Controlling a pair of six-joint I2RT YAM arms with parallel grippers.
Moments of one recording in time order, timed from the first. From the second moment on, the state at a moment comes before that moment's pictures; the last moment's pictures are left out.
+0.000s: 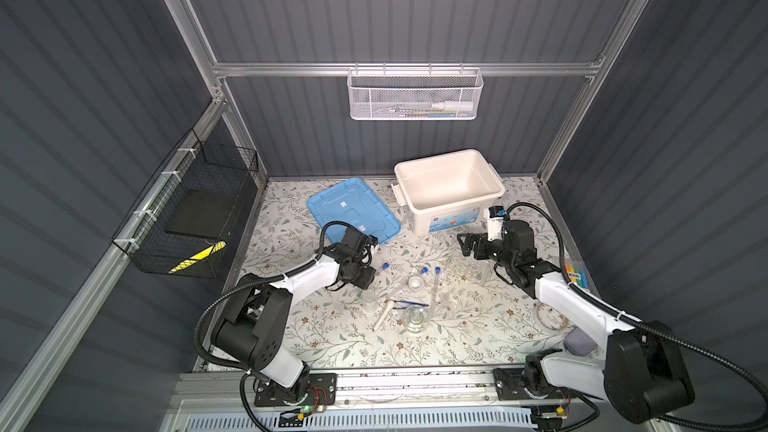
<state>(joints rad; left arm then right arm) -0.51 1.57 0.87 -0.46 0.11 0.05 0.26 1.23 0.65 0.06 -0.16 0.24</state>
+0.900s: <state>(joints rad) -0.51 1.62 0.90 -0.47 0.11 0.05 0.26 1.26 0.67 0.04 -0.16 0.24</state>
